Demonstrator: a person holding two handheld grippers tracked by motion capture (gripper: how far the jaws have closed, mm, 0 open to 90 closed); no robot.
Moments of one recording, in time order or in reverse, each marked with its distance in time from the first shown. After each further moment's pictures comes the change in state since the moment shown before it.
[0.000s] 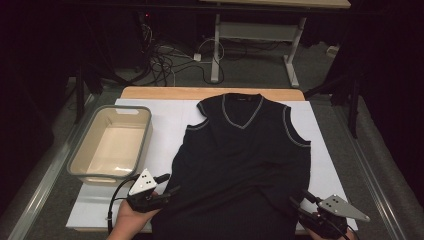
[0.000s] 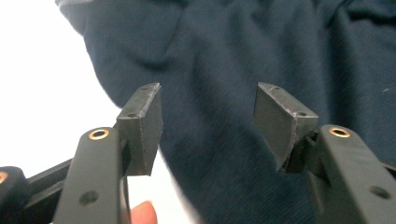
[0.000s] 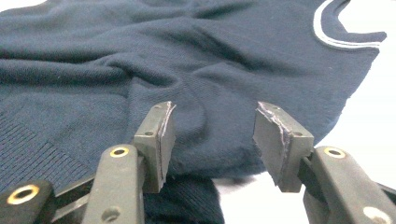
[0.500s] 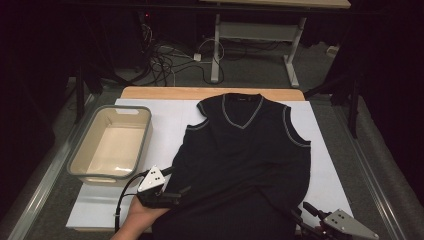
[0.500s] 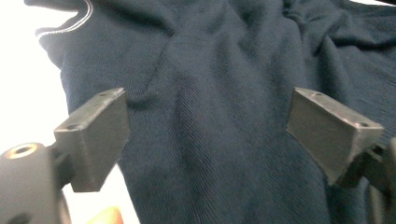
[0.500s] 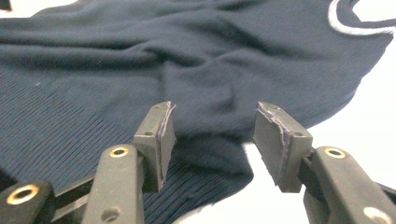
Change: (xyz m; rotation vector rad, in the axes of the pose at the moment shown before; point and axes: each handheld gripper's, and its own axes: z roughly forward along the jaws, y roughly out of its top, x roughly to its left) left arm -0.004 0.014 0.025 -0.020 -0.008 -0.002; right arm 0.017 -0.016 -0.023 0.004 0.053 0.010
